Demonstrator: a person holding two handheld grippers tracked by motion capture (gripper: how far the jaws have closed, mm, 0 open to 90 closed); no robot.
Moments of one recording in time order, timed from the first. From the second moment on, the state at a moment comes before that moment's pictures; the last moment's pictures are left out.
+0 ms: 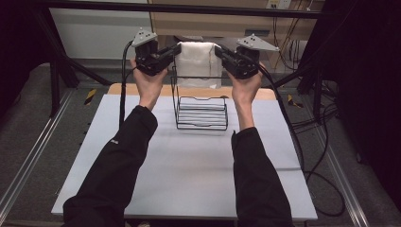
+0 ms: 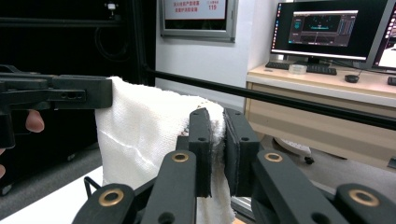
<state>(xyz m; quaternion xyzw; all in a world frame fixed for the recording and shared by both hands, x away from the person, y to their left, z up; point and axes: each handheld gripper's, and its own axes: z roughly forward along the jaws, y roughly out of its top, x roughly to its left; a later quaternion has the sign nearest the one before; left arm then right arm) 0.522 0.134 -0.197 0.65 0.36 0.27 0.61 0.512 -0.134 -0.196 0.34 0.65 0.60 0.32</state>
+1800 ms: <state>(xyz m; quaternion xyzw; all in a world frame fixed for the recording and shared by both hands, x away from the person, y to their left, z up) 0.479 0.141 -0.232 0.72 0.32 0.22 0.58 0.470 -0.145 -0.240 0.31 0.70 0.57 0.30</state>
